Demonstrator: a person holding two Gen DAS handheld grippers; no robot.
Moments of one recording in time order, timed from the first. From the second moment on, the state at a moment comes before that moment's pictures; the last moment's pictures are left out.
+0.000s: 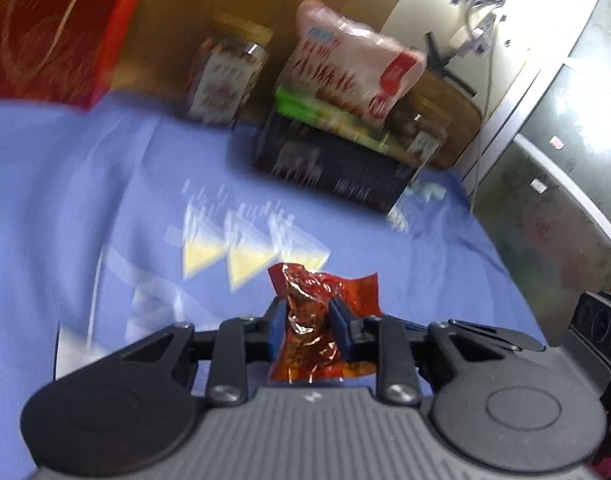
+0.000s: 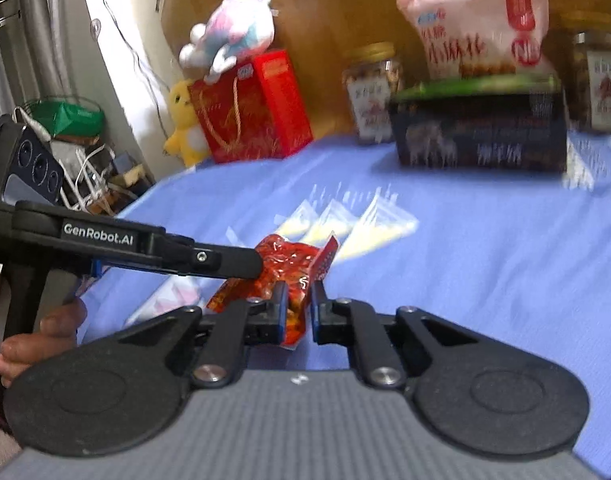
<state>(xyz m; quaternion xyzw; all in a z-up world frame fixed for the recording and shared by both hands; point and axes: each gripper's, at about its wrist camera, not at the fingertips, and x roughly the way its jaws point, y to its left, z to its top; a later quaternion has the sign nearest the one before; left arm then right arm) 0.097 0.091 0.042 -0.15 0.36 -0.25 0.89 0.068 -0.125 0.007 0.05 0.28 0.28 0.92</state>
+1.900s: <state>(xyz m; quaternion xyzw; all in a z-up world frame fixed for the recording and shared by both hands) 0.117 -0.017 0.043 0.04 0.35 -0.13 0.93 0.066 -0.184 0.005 0.14 0.27 0.12 0.95</state>
